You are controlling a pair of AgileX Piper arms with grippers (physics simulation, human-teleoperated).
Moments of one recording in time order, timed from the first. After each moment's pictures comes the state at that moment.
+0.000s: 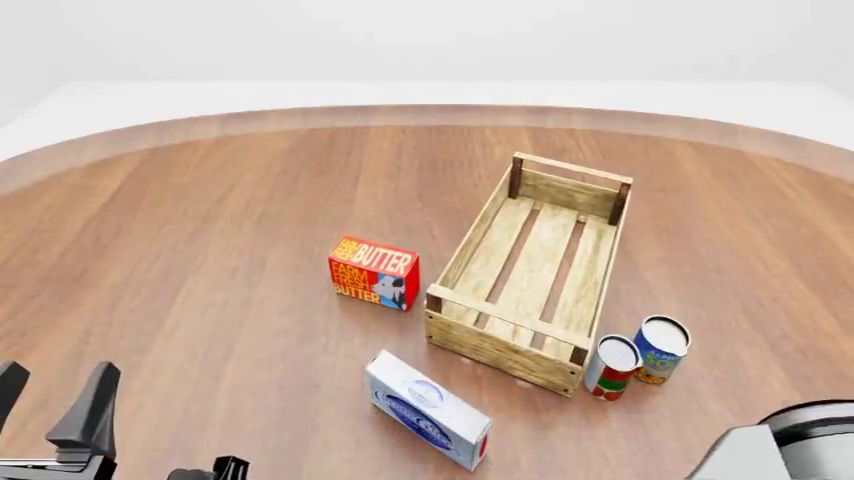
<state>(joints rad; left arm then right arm) 0.00 0.01 0.00 0.00 0.00 1.42 1.96 -1.17 -0.19 -0.15</state>
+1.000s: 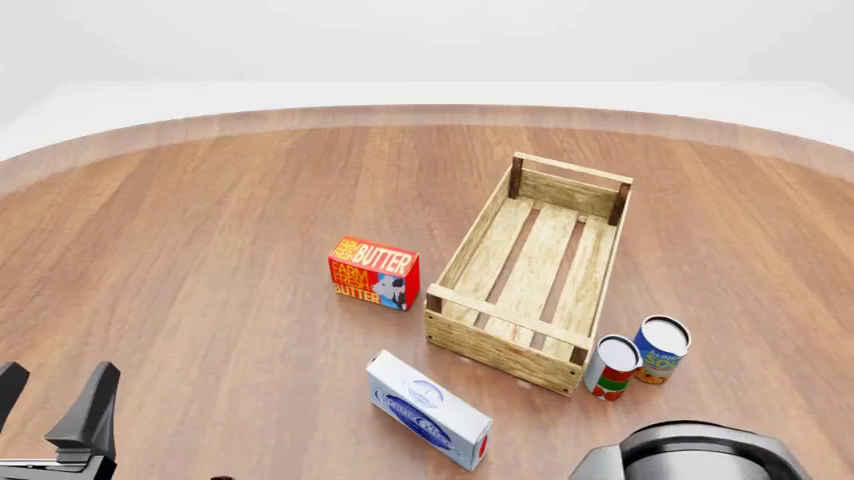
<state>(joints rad) 0.00 0.01 0.00 0.00 0.00 1.42 2.15 -1.25 -0.27 -0.17</state>
